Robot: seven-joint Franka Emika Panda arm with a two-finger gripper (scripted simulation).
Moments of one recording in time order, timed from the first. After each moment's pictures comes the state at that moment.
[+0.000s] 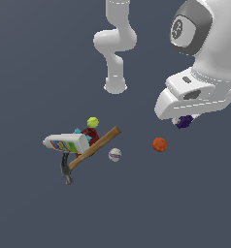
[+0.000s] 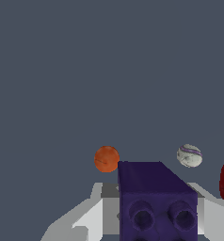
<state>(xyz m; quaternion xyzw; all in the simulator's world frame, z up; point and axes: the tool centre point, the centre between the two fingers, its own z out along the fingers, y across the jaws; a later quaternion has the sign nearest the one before) 0.052 0.207 0.311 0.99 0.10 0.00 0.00</state>
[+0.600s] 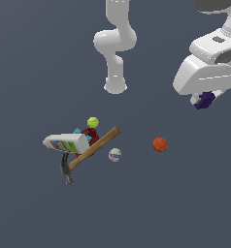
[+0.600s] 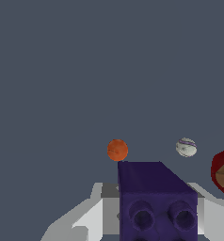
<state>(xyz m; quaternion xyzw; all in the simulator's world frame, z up) 0.036 0.238 0.380 0.99 0.10 0.00 0.00</state>
